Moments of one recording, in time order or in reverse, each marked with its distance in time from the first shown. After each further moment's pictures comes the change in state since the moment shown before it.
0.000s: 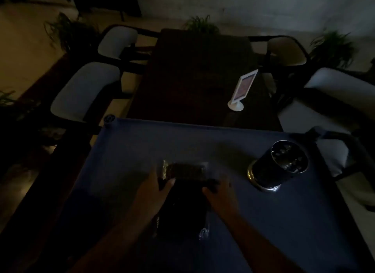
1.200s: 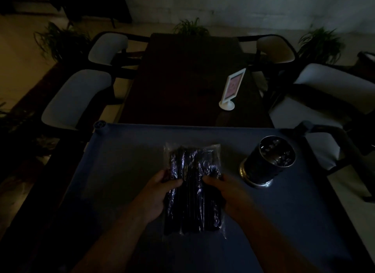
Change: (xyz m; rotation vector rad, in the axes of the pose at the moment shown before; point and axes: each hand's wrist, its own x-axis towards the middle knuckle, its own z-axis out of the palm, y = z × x) left_hand -0.011 0.055 -0.011 -1.053 -0.430 -0.204; right_hand -0.020 -0.034 -0.066 0.881 -0.342 0.240
